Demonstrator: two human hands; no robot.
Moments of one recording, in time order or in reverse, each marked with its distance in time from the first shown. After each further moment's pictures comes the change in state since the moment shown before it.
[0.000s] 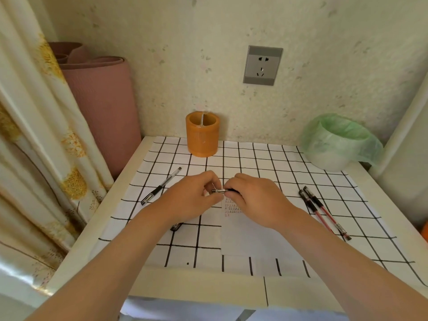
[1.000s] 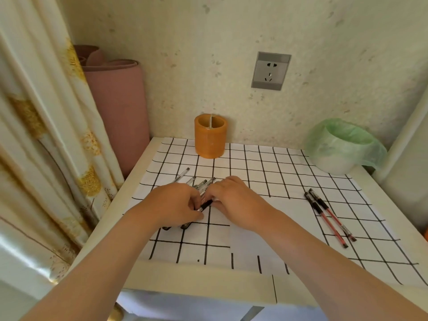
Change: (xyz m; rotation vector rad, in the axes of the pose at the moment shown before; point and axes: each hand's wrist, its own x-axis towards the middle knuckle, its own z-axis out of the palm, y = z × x) left_hand -0.027 -0.030 -0.029 0.411 -0.114 -0.142; right_hand 0.028 -0.034 0.032 0.032 -0.058 -0.181
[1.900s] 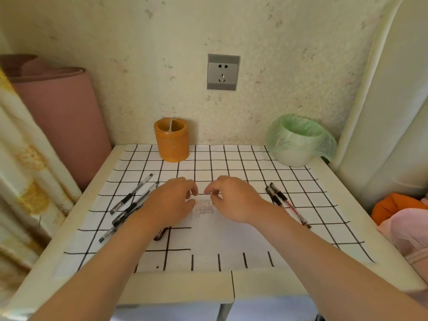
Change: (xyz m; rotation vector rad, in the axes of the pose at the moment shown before) left_hand 0.049 0.059 0.035 0.011 0.207 0.166; right_hand -0.053 0.033 -0.047 0.166 -0.061 0.480
